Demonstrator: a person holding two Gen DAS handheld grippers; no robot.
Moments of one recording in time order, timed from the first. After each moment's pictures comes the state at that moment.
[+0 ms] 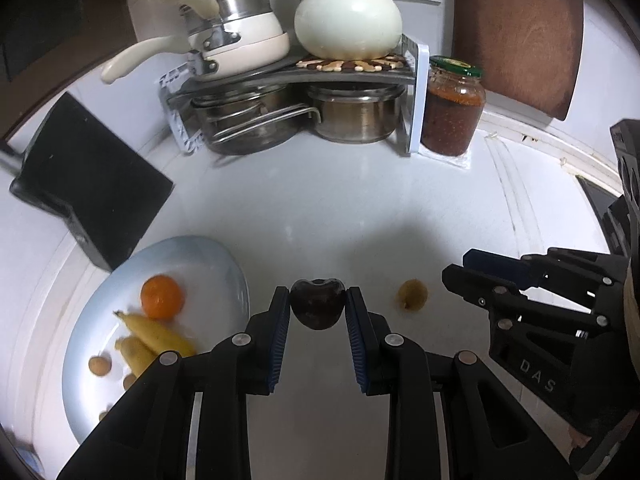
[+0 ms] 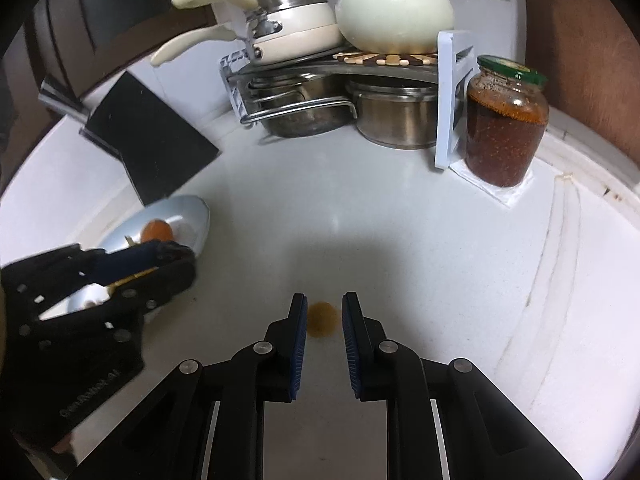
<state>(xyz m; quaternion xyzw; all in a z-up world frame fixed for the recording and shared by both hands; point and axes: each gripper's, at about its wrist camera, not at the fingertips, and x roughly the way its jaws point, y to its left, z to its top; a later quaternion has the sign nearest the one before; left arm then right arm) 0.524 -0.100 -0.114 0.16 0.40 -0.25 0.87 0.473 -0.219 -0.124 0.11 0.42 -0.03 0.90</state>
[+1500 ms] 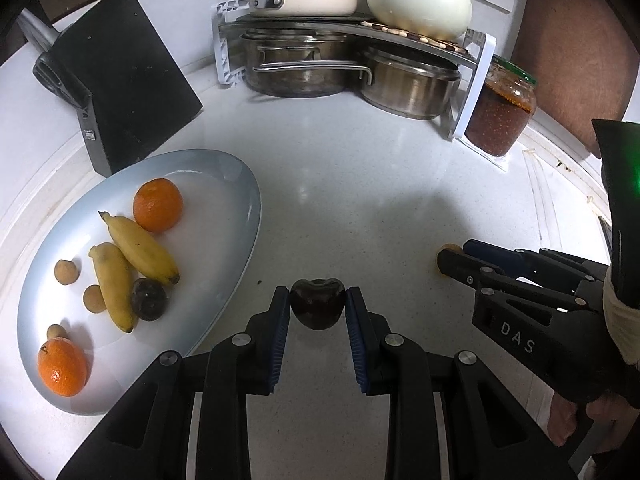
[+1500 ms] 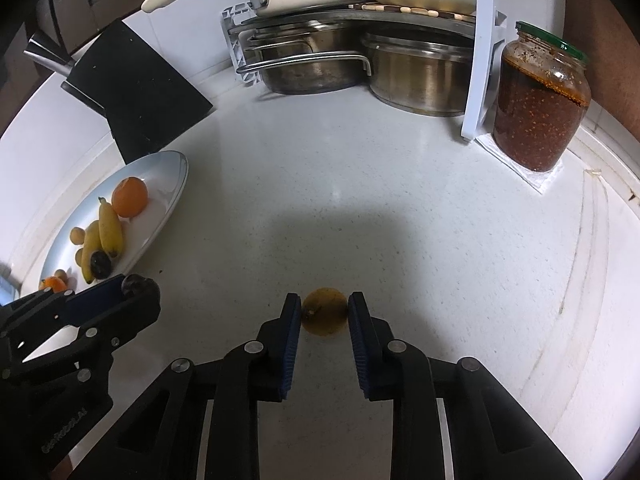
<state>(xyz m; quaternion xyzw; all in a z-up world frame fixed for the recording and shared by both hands) 0.524 -0.073 -0.159 0.06 0.45 -0.19 0.87 0.508 -0.219 -0.168 0.08 0.47 -0.01 0.88</state>
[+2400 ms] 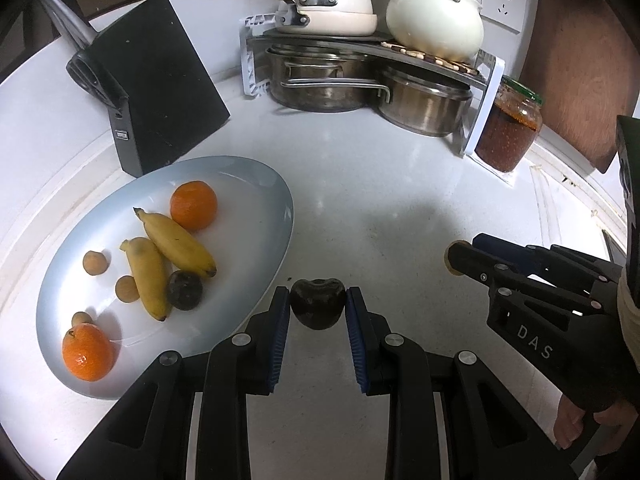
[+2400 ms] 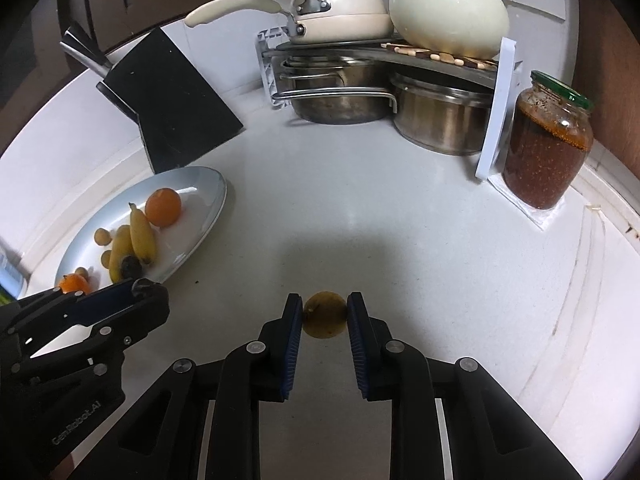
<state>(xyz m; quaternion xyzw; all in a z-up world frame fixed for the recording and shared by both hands) 0.513 -0.052 -0.146 0.05 0.43 -0.16 0.89 0.497 -0.199 -0.144 0.05 0.43 0.01 0.90</state>
